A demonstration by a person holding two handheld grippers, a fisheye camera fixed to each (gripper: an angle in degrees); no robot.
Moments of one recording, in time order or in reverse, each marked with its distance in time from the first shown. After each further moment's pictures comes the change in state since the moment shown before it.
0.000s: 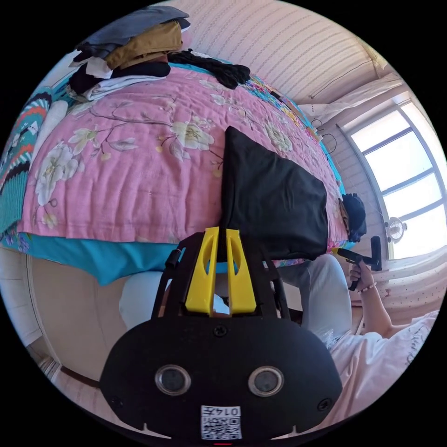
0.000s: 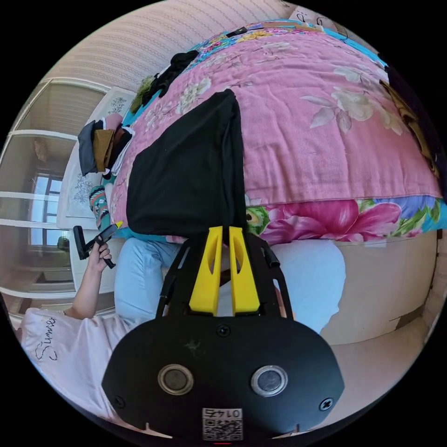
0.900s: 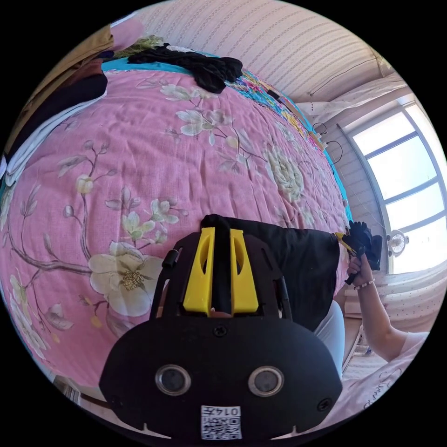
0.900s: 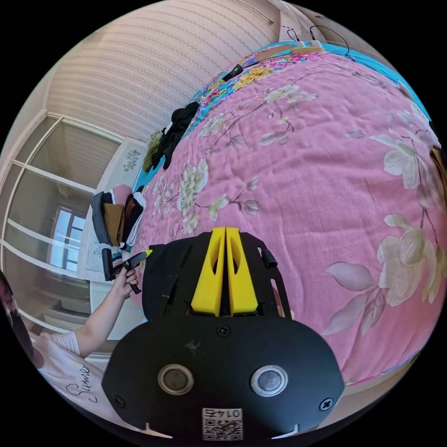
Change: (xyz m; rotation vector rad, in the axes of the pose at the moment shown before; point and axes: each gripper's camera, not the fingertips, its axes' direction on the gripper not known) left arm 0.013 -0.235 0.125 -0.050 0.034 0.042; right arm 0.071 -0.190 -0.001 0.282 -0.193 0.076
